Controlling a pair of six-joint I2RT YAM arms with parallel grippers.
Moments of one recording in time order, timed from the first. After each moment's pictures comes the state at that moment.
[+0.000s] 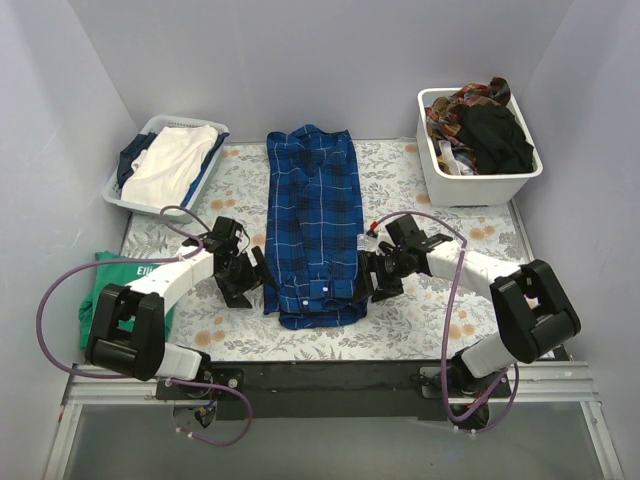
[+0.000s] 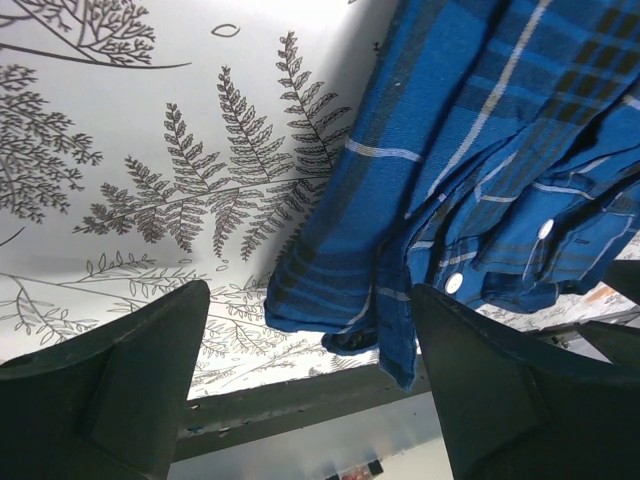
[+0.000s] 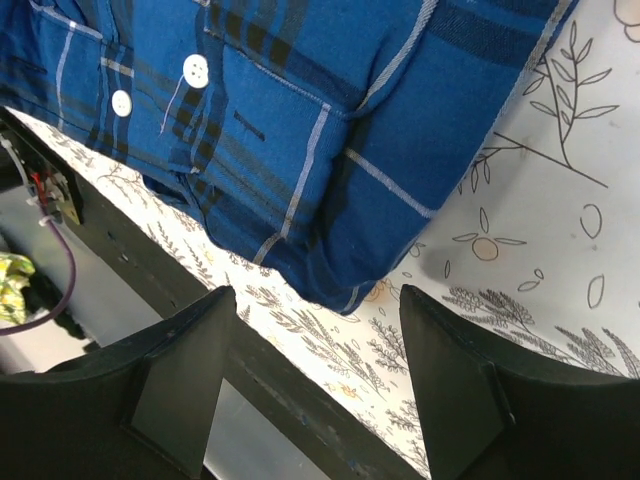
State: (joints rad) left arm -0.29 1.38 0.76 -0.67 0.28 -0.76; right arm 0.54 1.48 0.79 -0.46 -0.56 0.38
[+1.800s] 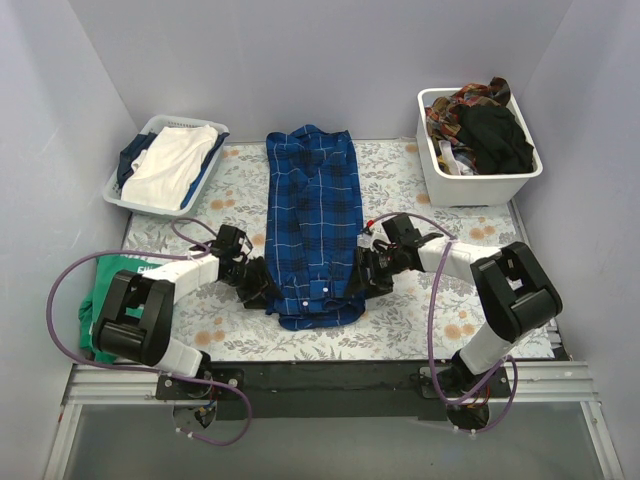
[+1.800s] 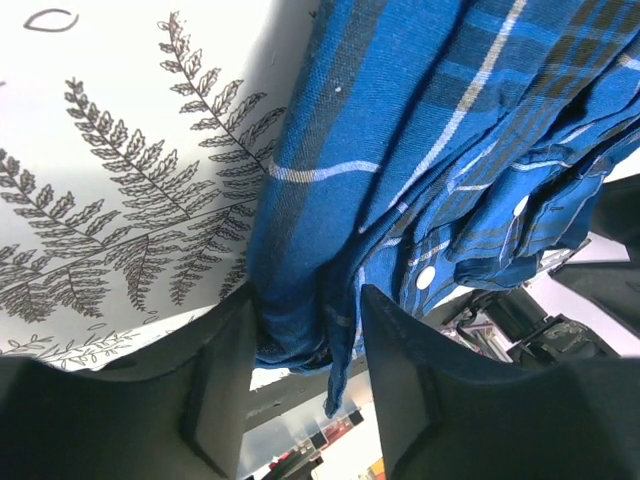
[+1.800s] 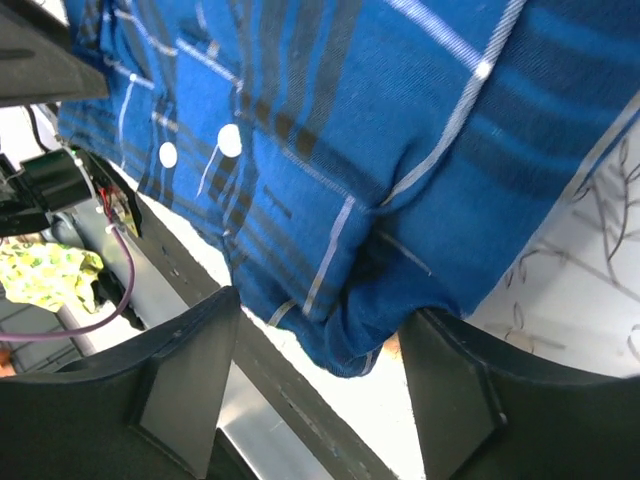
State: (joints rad) left arm -0.29 1.47 0.67 -0.47 0.47 -0.77; right arm 0.51 1.62 0.79 -0.29 -0.70 0.47
